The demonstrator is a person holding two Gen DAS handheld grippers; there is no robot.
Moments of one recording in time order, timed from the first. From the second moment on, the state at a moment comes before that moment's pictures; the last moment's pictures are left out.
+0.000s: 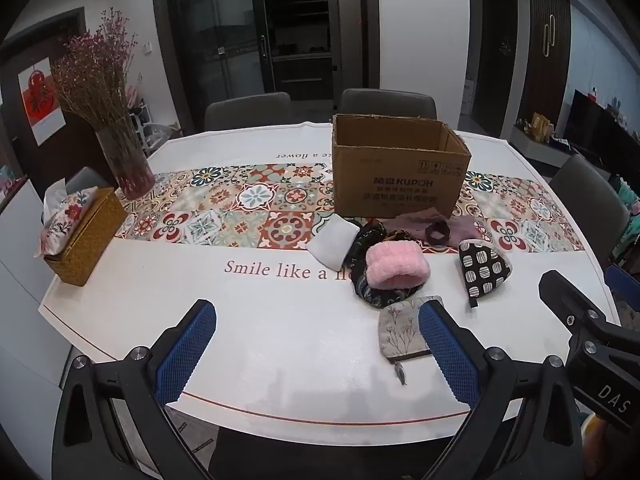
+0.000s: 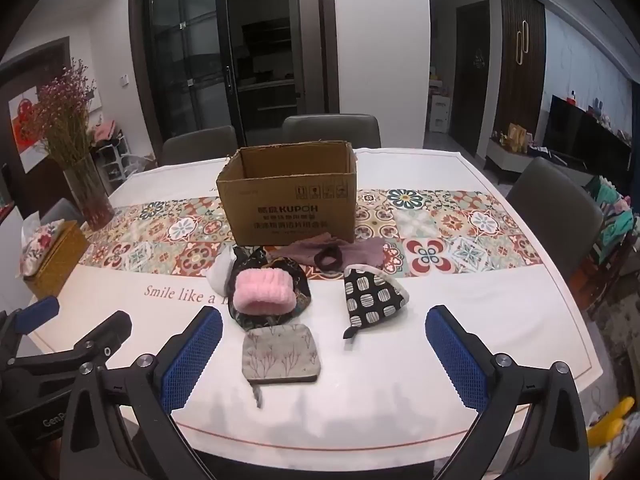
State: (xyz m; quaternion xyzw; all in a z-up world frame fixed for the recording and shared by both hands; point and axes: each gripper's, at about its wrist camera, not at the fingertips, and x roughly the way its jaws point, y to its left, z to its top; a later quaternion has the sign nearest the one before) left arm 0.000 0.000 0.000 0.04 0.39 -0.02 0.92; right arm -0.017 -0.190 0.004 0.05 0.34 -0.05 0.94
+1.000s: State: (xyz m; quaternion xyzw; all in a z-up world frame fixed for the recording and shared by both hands) left arm -0.004 0.003 -0.001 0.04 0.38 -0.02 0.92; right arm -0.017 -0.190 0.001 0.05 0.35 -0.05 0.93
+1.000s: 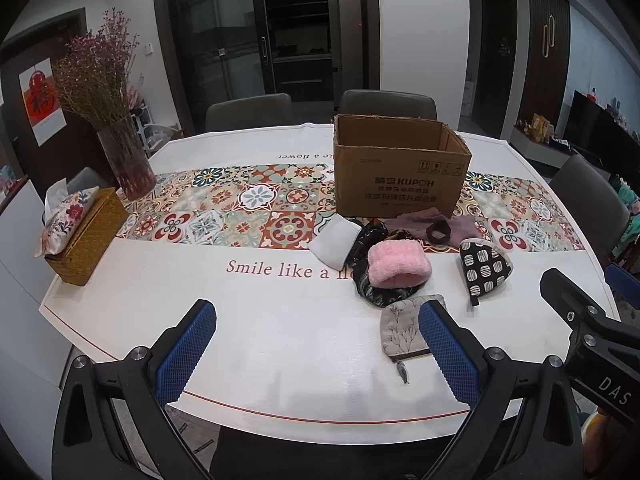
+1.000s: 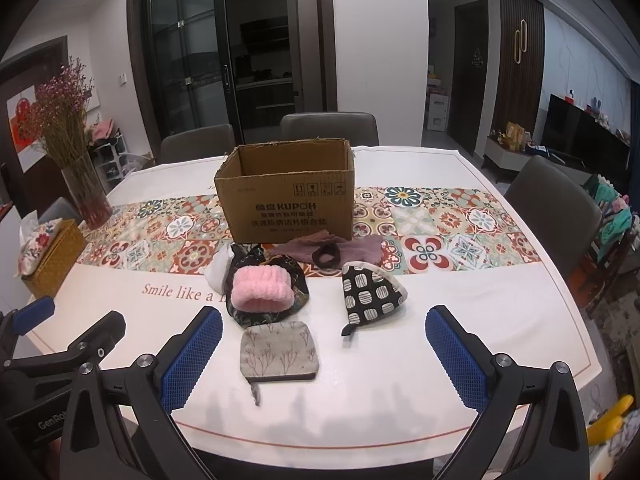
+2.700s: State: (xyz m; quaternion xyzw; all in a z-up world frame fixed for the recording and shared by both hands) left arm -0.003 0.002 -0.004 0.05 0.38 -0.01 0.92; right arm -0.014 -0.198 -0.004 0.06 0.36 -0.07 0.93
